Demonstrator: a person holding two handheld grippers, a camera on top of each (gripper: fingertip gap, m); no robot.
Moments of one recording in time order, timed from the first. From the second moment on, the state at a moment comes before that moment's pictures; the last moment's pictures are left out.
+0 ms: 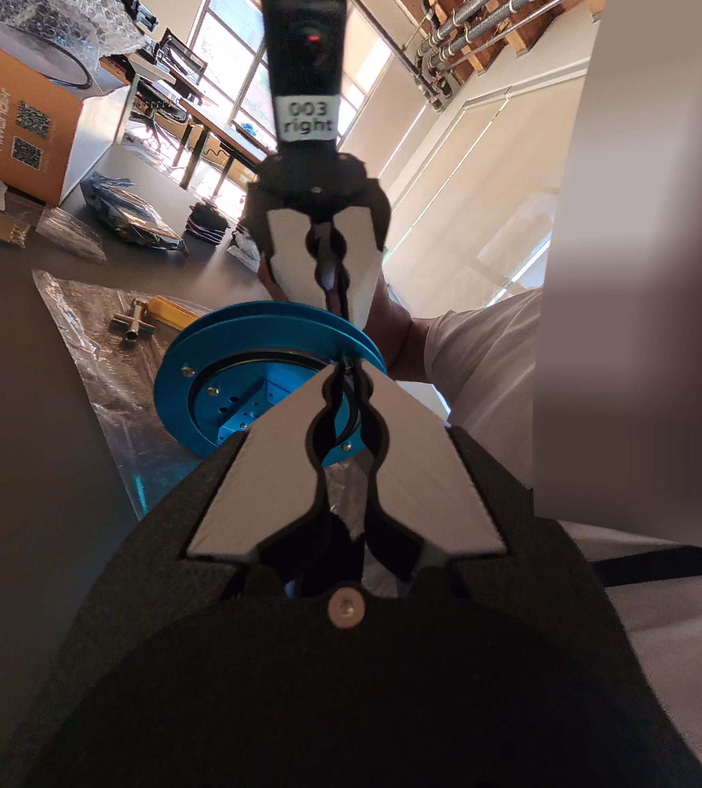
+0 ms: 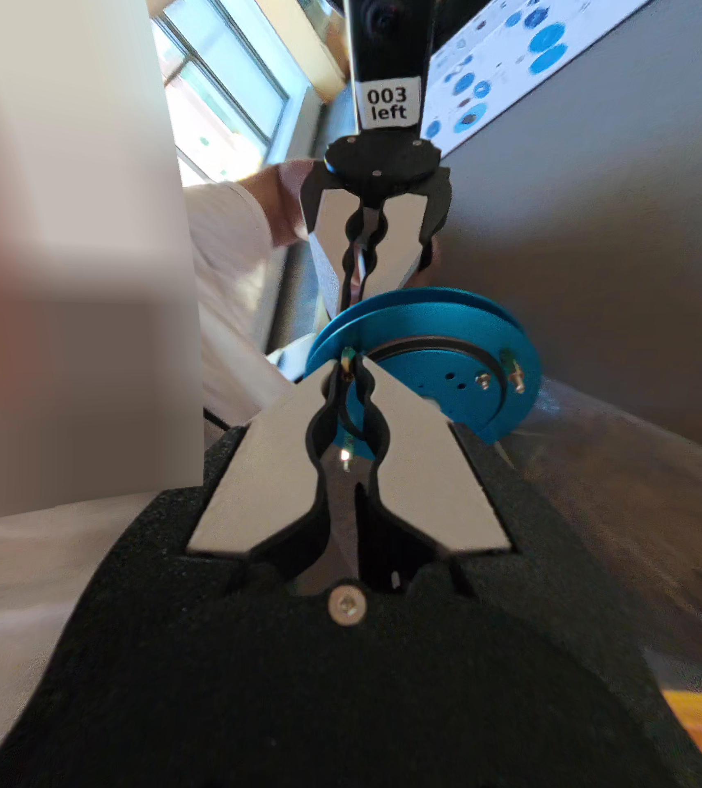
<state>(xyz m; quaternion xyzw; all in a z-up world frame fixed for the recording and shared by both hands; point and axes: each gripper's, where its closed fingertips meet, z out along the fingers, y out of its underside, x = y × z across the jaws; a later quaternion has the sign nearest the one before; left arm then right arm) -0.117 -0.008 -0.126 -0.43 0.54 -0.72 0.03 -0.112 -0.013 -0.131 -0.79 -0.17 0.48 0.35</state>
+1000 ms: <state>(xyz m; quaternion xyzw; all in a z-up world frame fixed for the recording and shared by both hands) -0.118 -0.006 -0.125 -0.44 0.55 -0.71 0.04 -0.111 -0.008 -0.135 -0.80 -0.29 0.31 0.42</state>
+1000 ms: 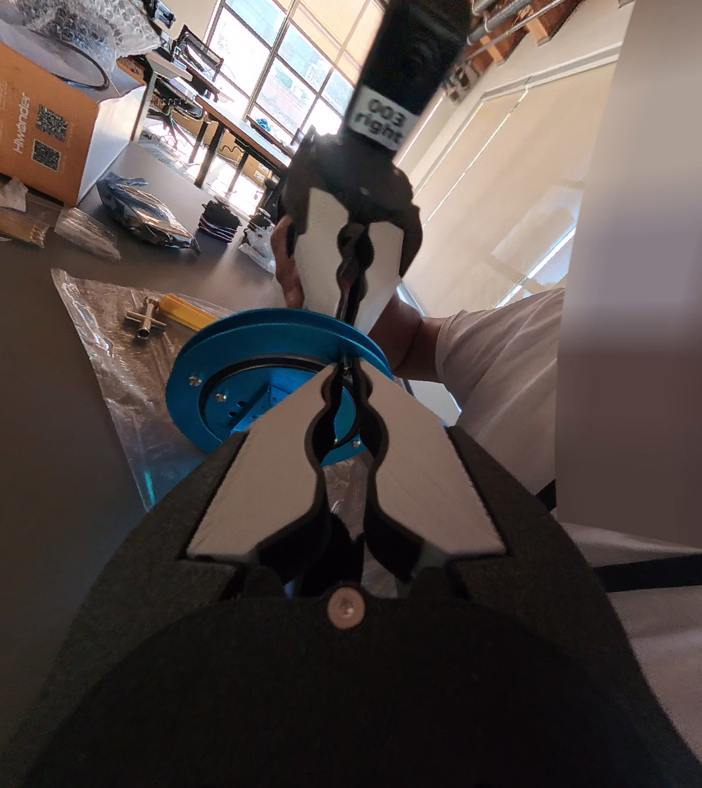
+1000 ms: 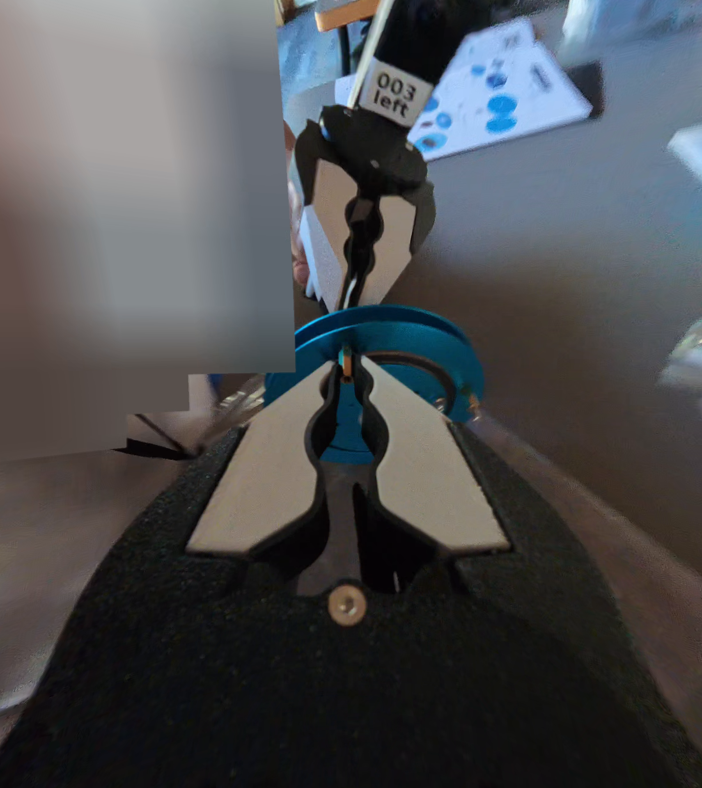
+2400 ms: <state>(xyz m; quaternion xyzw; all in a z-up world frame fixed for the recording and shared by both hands) -0.121 -0.003 -0.125 -0.45 0.58 -0.67 0.08 -0.108 0.001 -0.132 -0.67 -0.49 -0.15 0.53</state>
